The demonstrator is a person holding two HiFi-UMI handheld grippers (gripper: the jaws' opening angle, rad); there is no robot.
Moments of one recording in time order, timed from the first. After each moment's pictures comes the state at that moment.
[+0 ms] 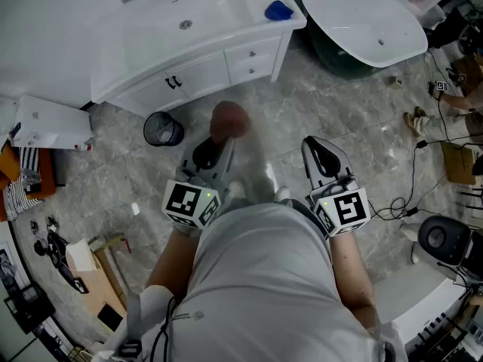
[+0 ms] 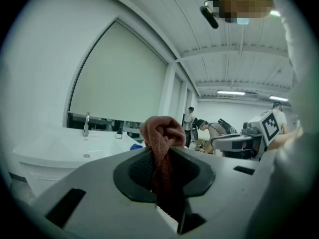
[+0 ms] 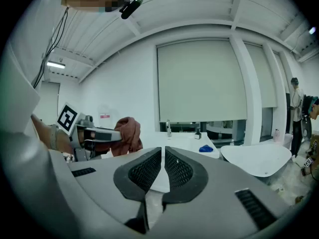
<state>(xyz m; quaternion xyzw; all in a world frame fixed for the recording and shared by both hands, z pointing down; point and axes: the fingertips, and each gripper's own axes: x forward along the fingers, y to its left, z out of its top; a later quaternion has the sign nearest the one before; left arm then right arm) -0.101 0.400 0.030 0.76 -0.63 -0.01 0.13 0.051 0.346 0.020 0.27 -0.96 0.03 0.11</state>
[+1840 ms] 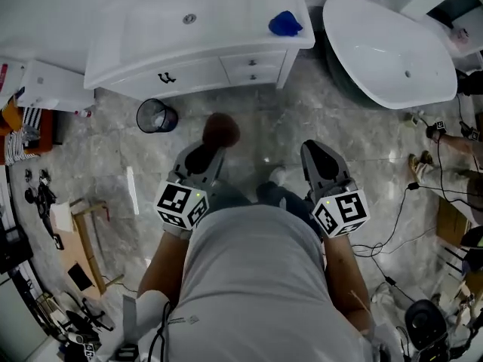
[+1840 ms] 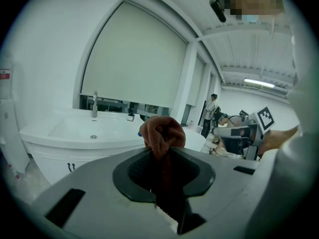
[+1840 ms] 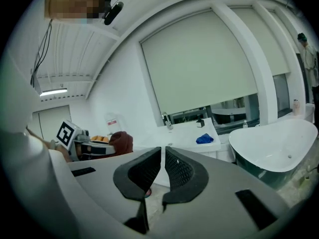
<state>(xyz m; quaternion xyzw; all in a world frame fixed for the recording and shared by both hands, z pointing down) -0.064 0.268 0.095 0.67 -0.70 0.04 0.23 0.087 0.153 0.069 0.17 -0.97 0.15 0.13</state>
